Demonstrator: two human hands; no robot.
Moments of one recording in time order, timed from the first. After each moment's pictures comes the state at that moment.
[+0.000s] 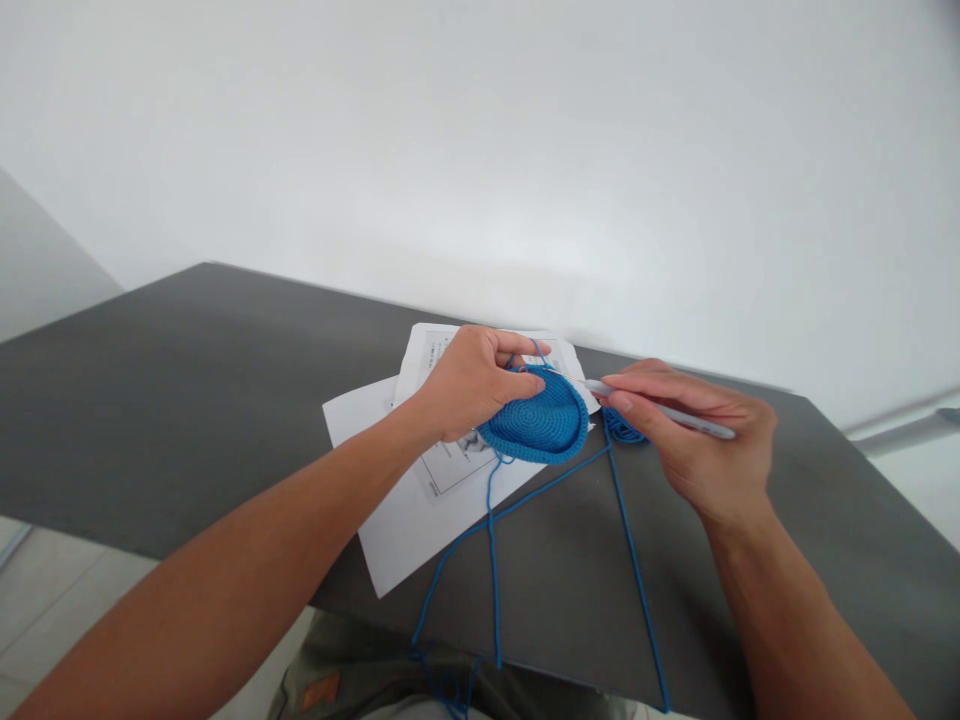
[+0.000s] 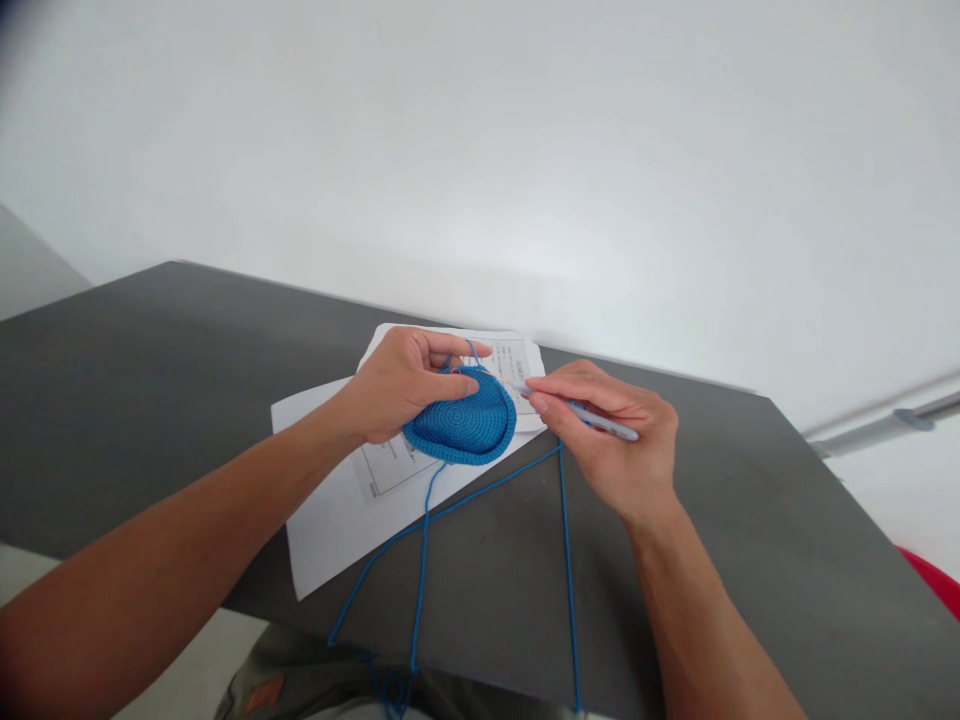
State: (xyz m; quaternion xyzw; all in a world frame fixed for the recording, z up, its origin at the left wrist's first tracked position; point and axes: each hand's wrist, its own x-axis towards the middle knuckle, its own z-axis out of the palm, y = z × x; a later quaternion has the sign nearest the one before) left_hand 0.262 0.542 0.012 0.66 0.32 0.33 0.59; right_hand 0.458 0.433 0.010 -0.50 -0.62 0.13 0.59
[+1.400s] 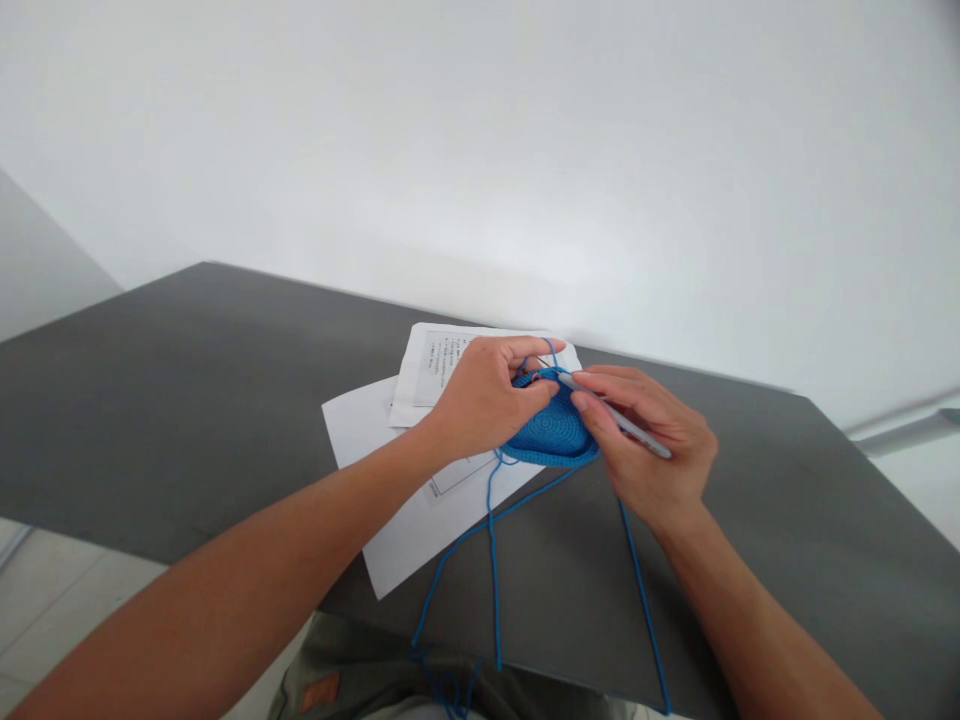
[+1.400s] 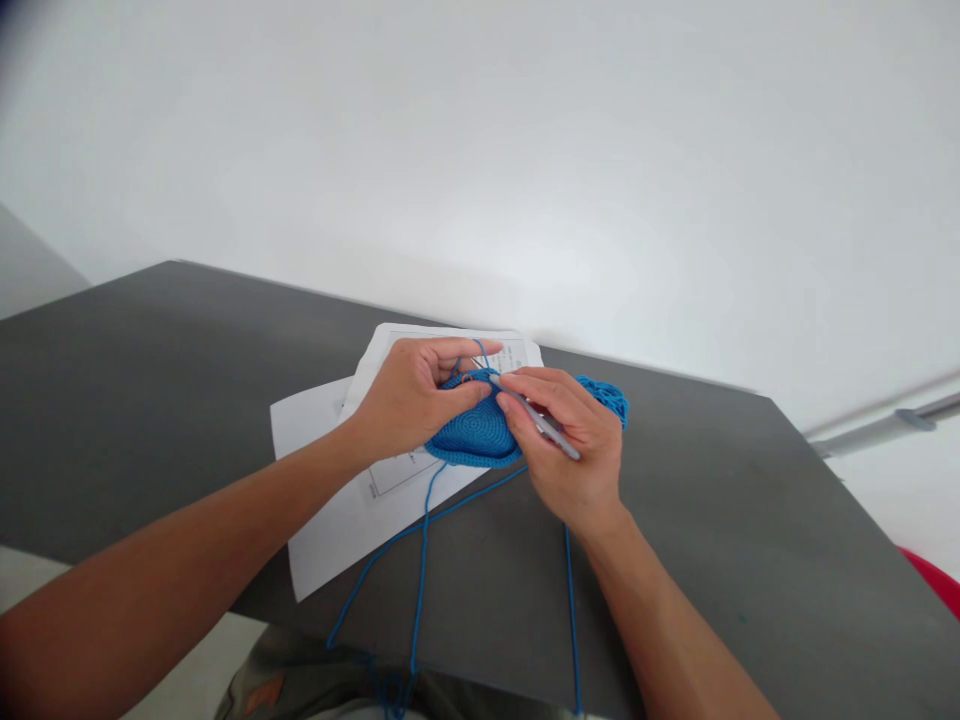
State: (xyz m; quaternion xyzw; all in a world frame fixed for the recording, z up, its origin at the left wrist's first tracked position) left_hand 0.272 0.527 0.013 0.73 0.29 0.39 0.49; right_hand 0.437 0.444 -0.012 -0.49 -0.66 -0.04 0.57
